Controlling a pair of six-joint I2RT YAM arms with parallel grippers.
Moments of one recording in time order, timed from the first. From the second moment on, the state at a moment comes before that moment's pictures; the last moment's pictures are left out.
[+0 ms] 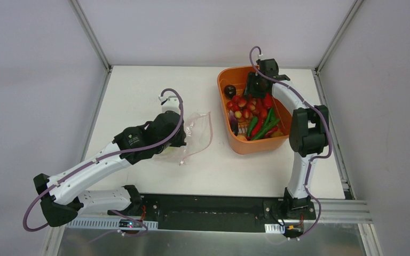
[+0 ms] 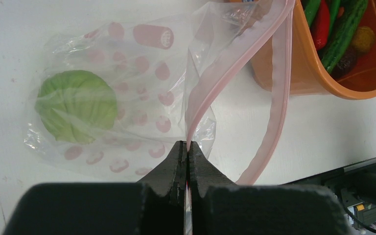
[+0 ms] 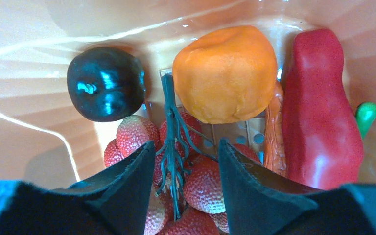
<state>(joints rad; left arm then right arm) -0.97 1.05 1.14 -0.81 -0.48 -0.67 0.23 2.03 1.65 -0.49 -0.10 0.34</state>
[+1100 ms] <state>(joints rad) -0.97 1.05 1.14 -0.79 -0.47 -0.67 0.23 1.72 1.42 -0.38 -0.09 0.38</state>
